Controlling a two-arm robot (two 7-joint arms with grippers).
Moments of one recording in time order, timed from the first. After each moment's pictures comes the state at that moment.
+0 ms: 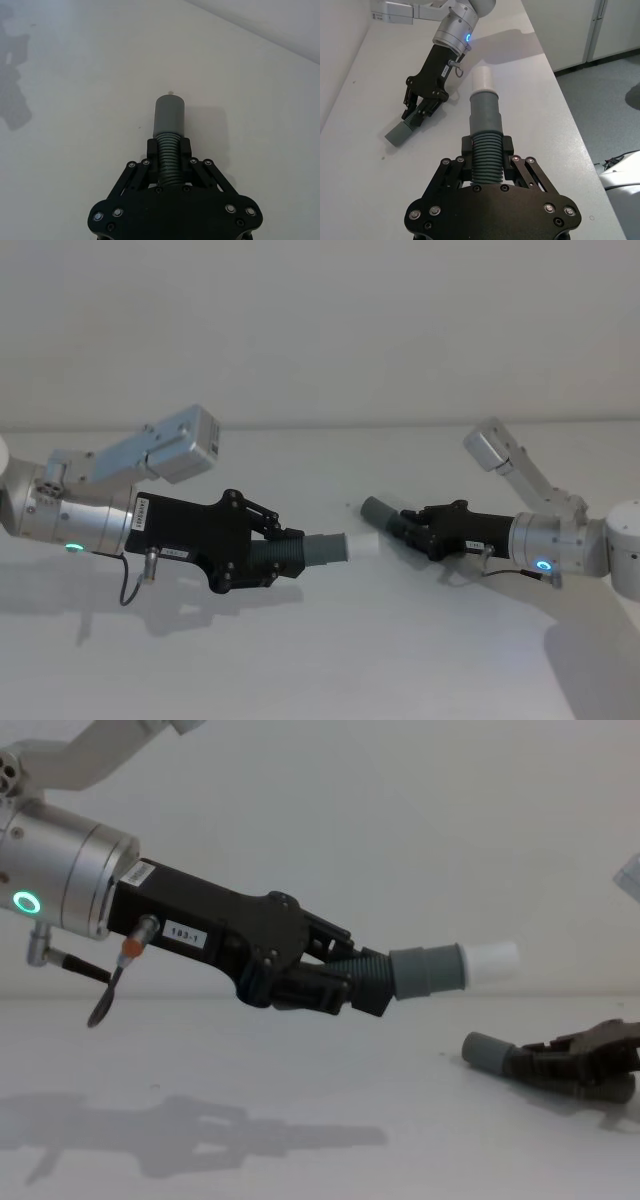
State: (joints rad) left arm -0.76 0.52 0.70 -1.38 -0.35 0.06 -1.18; right arm 0.68 0.46 -0.56 -0.94 0.39 0.15 0.78
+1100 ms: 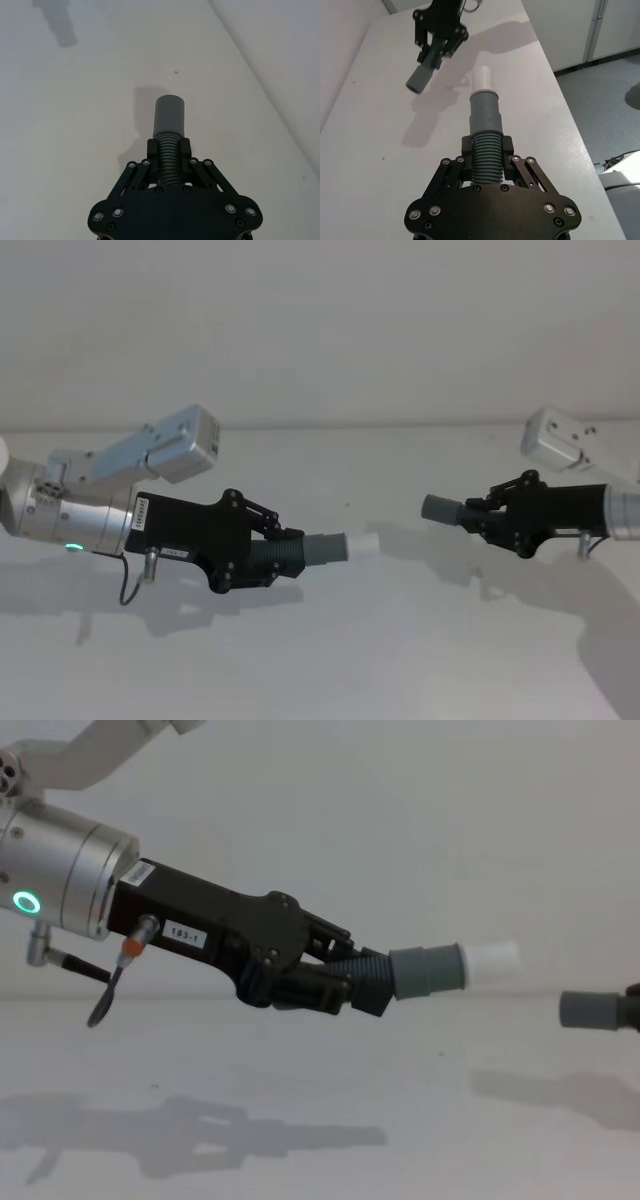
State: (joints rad) left arm -0.76 0.52 0.70 -1.38 -0.35 0.06 -1.18; right arm 0.63 0.81 -0.60 -1.38 0.24 0.14 0.86
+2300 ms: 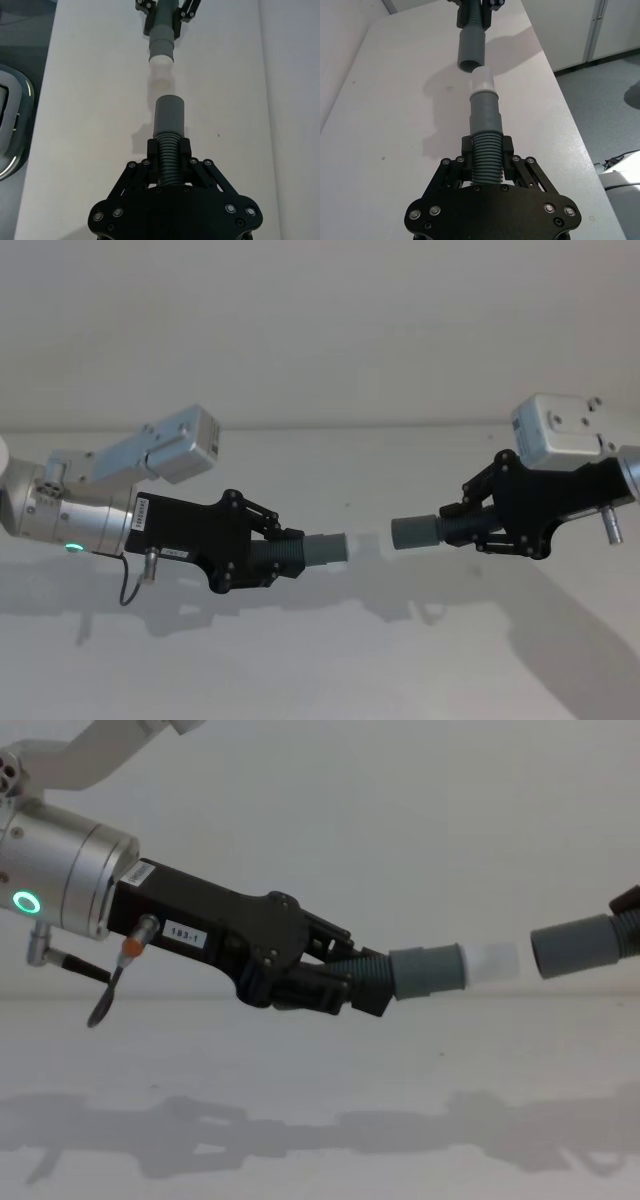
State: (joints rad) left arm -0.76 0.52 0.70 -1.38 -0.35 0.06 -1.18; right arm 0.78 0.94 -0.66 -1.70 0.22 0.15 1.16
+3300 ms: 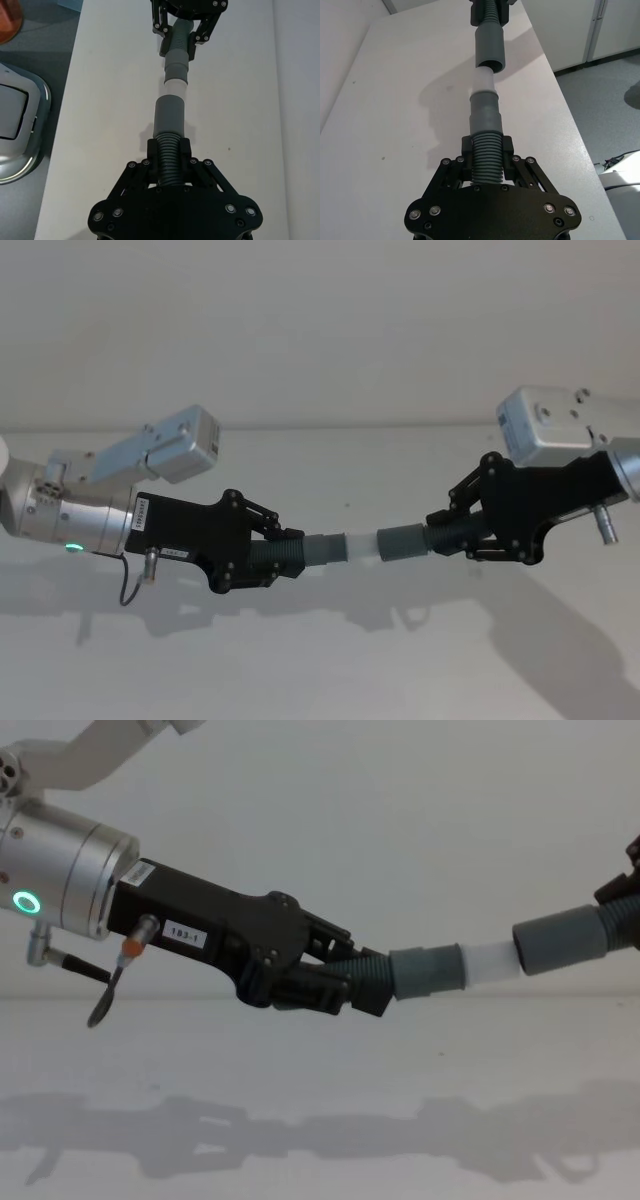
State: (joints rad) left arm -0.76 0.52 0.70 -1.38 -0.35 0.06 -1.18; right arm 0.83 0.93 -0.69 -1.73 0.24 0.21 1.21
